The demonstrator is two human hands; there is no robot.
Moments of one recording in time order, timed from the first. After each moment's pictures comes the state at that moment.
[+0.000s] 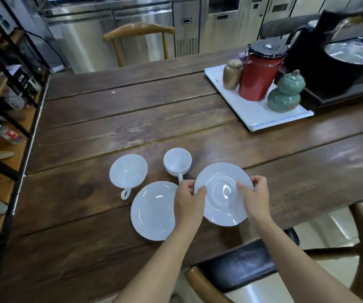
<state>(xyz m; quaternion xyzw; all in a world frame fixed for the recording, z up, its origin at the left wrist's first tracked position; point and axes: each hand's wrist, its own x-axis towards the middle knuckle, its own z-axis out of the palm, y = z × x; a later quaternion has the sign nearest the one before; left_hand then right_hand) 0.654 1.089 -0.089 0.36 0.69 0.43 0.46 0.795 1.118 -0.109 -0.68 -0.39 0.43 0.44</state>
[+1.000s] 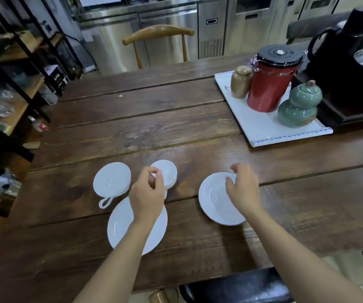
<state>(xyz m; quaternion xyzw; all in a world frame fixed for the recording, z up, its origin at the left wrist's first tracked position) 0.644 1.138 -0.085 0.42 0.77 0.46 0.10 0.833 1.218 -0.125 -0.66 -0.68 0.23 0.23</state>
